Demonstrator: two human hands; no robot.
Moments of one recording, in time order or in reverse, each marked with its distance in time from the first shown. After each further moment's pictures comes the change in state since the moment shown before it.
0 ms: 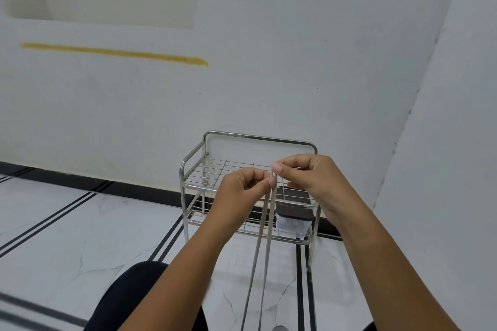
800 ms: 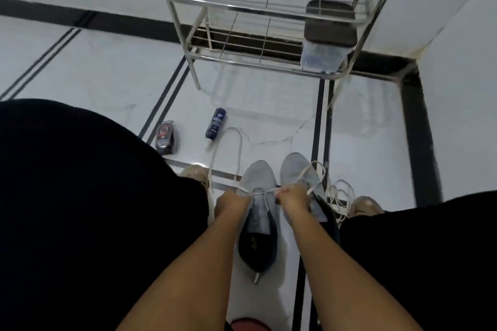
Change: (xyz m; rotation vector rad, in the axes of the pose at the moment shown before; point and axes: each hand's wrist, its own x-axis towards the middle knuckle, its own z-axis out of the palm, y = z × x) left_hand -0.199 -0.309 0.036 0.621 -0.106 -1.355; right_hand -0.168 0.362 0.141 -0.336 -0.117 1.063
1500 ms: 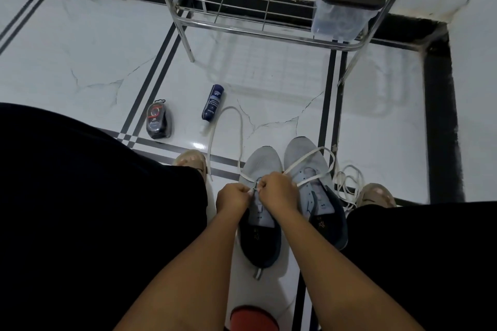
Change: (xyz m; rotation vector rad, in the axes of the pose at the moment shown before) left_hand 0.026 -0.022 0.026 -0.016 -0.087 0.120; right_hand 0.002 -0.012 0.039 -0.589 0.006 -0.369
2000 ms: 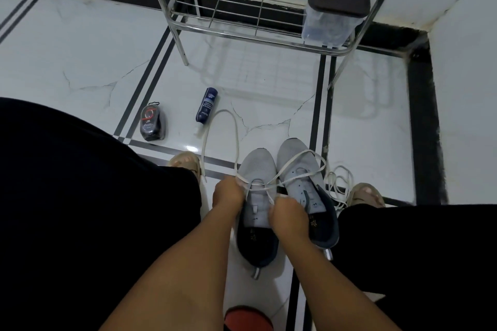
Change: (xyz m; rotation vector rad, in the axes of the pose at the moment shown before) left_hand 0.002 0.012 -0.002 -0.063 0.093 -0.033; right_hand -0.044 0.035 0.010 -0.100 0.003 0.128
